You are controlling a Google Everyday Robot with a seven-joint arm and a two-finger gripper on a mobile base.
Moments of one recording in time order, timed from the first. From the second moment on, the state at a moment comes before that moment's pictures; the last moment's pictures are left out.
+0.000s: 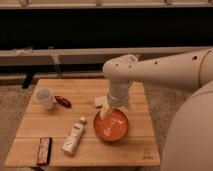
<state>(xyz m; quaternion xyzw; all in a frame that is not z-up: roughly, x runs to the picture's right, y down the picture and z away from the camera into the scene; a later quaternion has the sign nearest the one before) 0.061 0.109 0.683 -0.32 0.22 0.55 0.74</state>
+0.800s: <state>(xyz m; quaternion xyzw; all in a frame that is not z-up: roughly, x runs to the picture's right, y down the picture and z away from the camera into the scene) 0.128 0.066 0.753 -0.33 0.25 0.56 0.72</state>
